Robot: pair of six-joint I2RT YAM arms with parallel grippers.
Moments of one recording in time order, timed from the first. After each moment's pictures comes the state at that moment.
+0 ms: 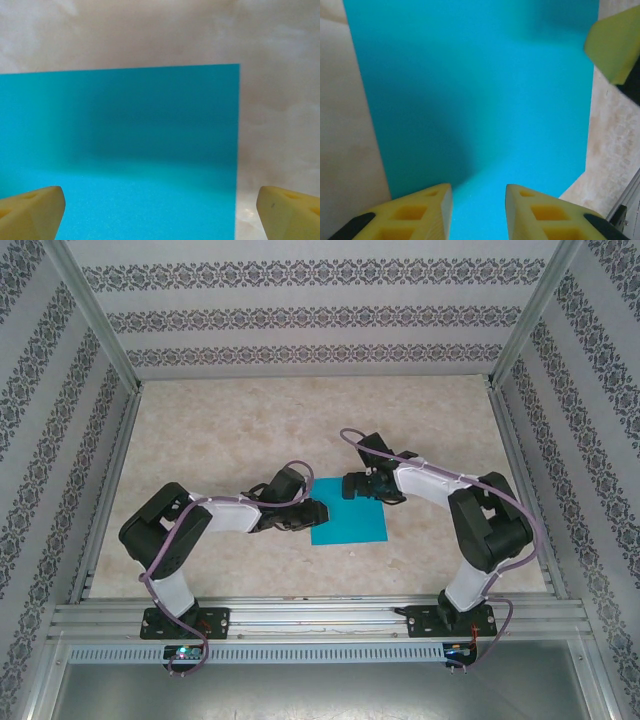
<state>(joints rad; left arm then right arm) -0.67 1.75 0.79 0.10 0.37 -0.89 0.48 1.73 1.03 -0.52 0.01 0.49</state>
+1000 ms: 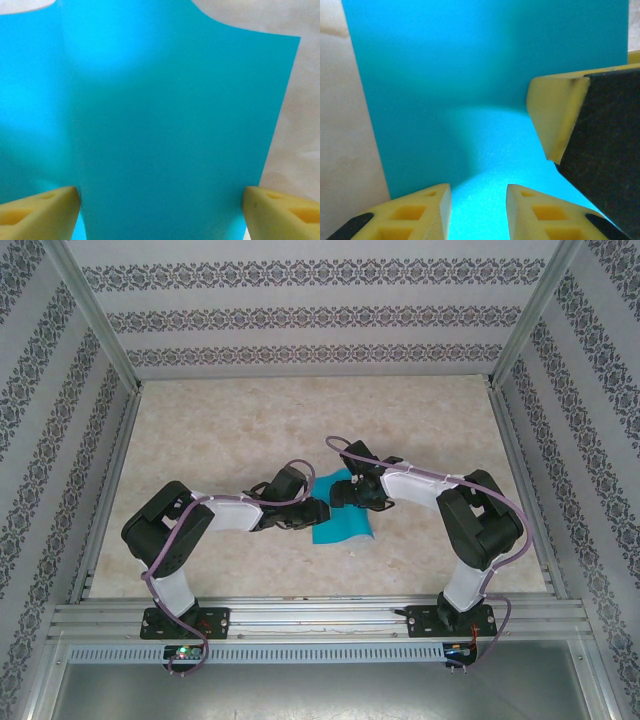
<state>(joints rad) -0.67 1.77 0.80 0.11 0.37 -0.90 0.57 1.77 1.03 -0.50 -0.05 0.56</state>
